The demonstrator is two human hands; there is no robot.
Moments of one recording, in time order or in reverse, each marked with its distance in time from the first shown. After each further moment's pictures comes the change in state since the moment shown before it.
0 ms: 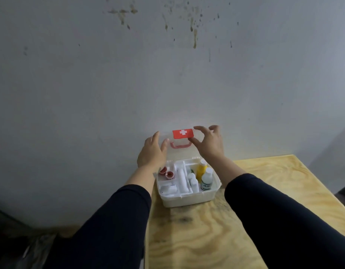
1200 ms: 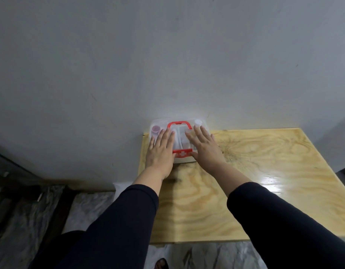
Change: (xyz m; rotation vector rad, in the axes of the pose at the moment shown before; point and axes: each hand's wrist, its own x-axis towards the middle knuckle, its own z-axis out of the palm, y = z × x) left_hand -0.073 -0.027 0.098 0.555 -0.149 0.201; right_hand -0.081 0.089 0.022 -0.491 -0.445 -0.410
